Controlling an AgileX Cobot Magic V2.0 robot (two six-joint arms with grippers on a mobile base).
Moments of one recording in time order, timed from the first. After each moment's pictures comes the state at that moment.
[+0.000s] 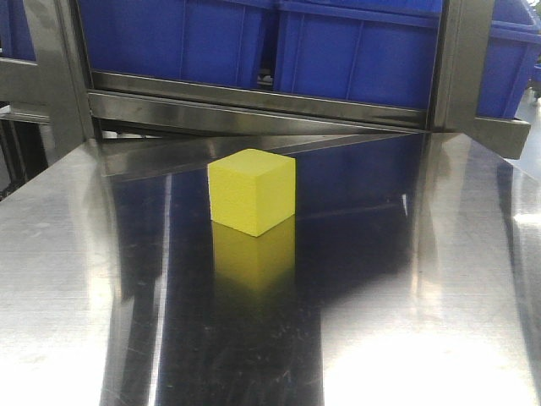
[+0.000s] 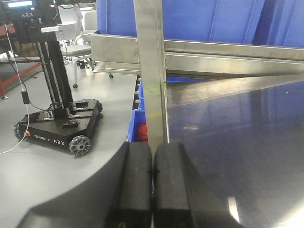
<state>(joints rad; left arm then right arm) -0.03 -0.01 0.00 0.23 0.13 -0.20 0.06 -0.01 0.03 -0.08 0.08 0.02</state>
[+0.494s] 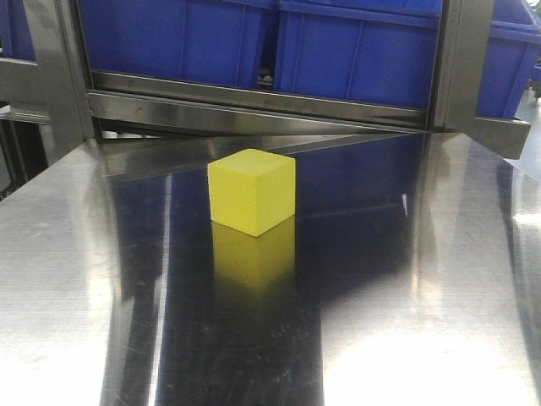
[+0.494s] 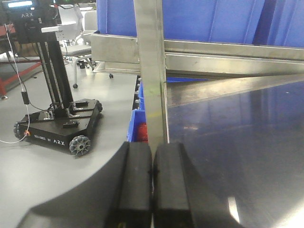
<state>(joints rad) -0.03 -0.01 0.00 0.23 0.13 -0.20 0.06 -0.01 0.03 -0.08 0.08 0.02</state>
